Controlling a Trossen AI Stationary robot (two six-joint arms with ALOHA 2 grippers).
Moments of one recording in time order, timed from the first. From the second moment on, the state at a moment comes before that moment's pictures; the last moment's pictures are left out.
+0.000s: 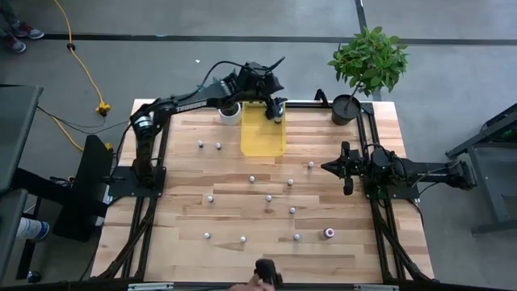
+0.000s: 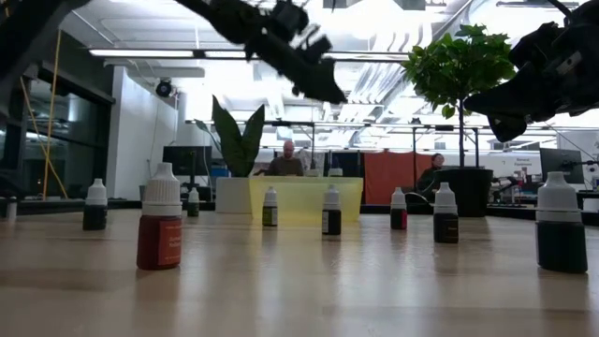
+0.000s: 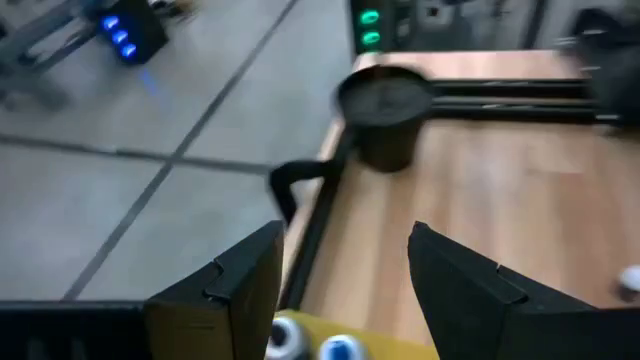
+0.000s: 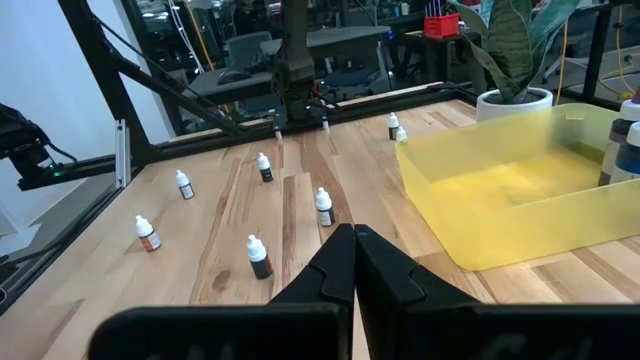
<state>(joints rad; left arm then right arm) 0.49 1.91 1.70 -0.20 0.11 0.29 -0.08 0.13 0.01 0.03 0.00 0.20</state>
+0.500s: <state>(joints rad) 0.21 1.87 2.00 -0.68 0.30 0.30 -0.08 0.13 0.01 0.03 0.00 0.20</state>
